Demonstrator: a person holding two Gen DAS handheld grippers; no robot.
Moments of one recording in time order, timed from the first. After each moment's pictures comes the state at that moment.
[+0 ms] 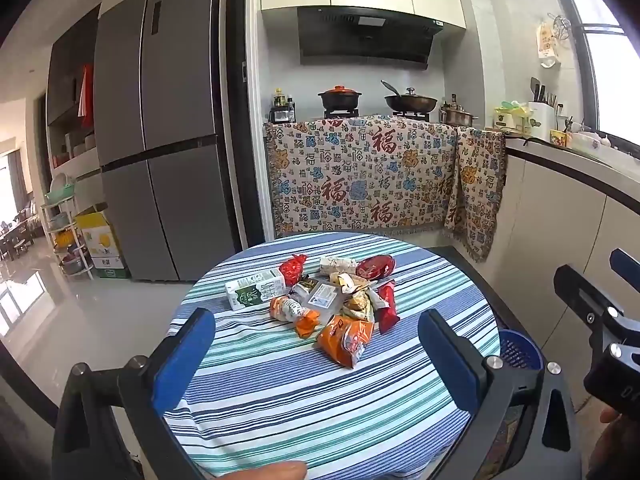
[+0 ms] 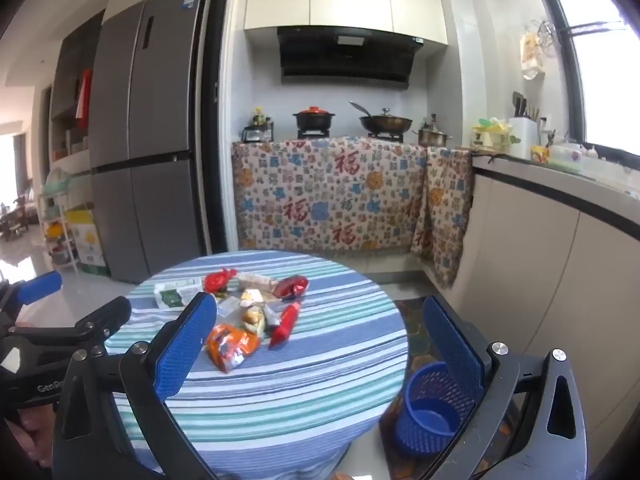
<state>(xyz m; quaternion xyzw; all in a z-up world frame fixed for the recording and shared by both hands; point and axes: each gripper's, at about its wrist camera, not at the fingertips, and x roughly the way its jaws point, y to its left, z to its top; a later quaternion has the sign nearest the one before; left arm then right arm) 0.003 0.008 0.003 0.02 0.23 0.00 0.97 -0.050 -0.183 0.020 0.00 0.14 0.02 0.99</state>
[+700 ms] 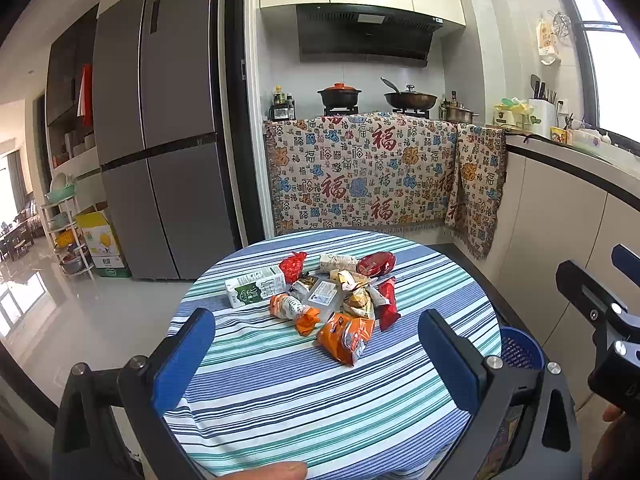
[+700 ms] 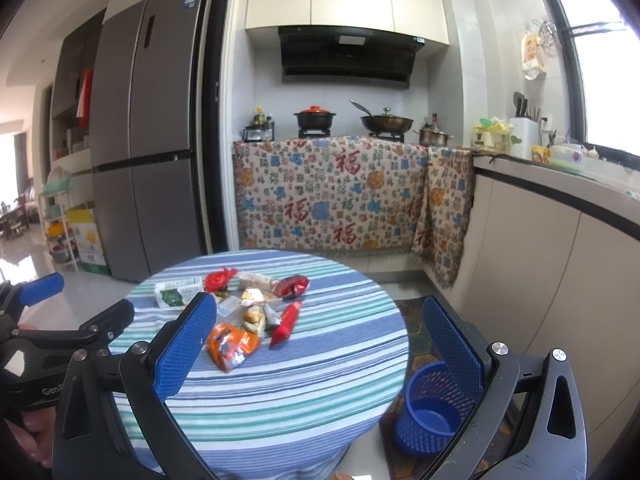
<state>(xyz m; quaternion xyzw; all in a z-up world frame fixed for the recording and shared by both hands) 0.004 0.006 -0.003 0.03 0.23 0.00 0.97 -0.049 -0.182 0.018 0.00 0.14 0.02 0.99</state>
